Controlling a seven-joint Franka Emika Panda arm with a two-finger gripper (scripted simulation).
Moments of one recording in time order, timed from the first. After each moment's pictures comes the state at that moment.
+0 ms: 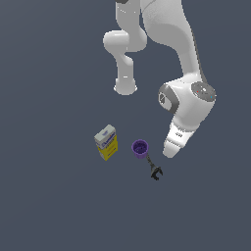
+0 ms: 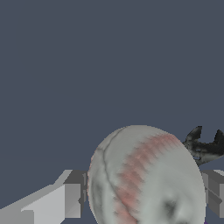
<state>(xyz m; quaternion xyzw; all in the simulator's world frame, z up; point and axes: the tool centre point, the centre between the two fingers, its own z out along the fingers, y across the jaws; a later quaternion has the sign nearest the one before) 0.011 0.213 0.108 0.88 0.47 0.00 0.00</state>
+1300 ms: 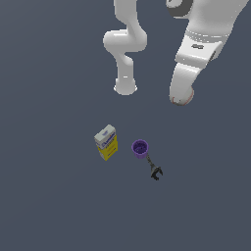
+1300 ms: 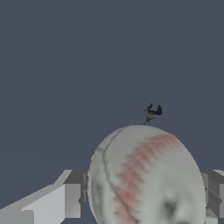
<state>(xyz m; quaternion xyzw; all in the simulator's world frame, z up) -0.032 0.179 0.358 0.88 0.47 0.00 0.00</state>
